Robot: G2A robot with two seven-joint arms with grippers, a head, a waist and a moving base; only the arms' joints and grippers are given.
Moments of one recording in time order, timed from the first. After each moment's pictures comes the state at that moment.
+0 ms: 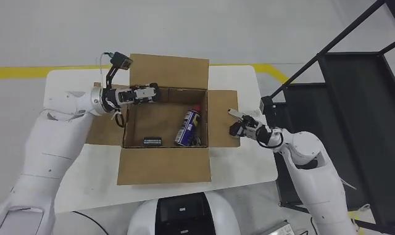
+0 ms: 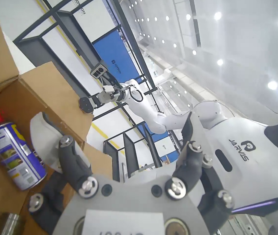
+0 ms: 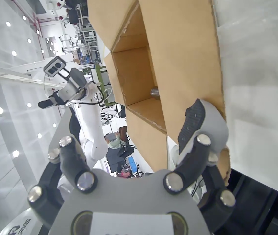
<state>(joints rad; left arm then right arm) 0.82 -1.08 -1.12 -1.26 -0.58 -0.52 -1.27 -1.51 -1.15 1.56 -1.71 0.20 0.15 0.85</state>
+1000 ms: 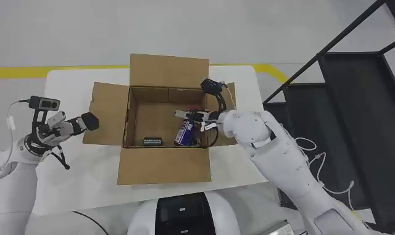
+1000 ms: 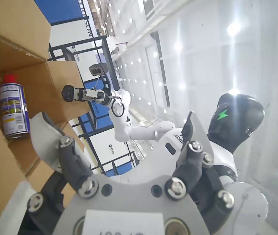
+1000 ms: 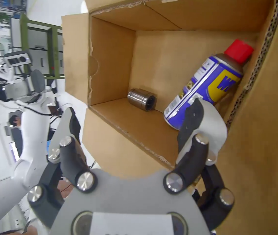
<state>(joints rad) 1.29 -0.98 -1.65 -1.29 -0.88 -0.39 -1.43 -1.08 -1.19 1.01 -1.78 -0.39 0.46 0.81</state>
